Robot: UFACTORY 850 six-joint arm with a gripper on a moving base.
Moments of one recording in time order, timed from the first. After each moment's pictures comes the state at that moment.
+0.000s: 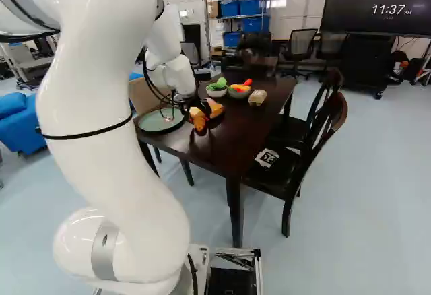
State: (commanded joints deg) arm 2.1 -15.0 -55.6 0.0 -12.1 0.0
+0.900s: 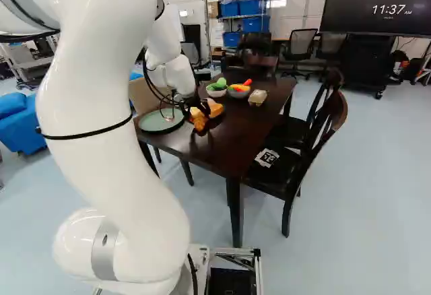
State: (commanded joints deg) arm 2.1 -15.0 -55.6 0.0 -12.1 0.0
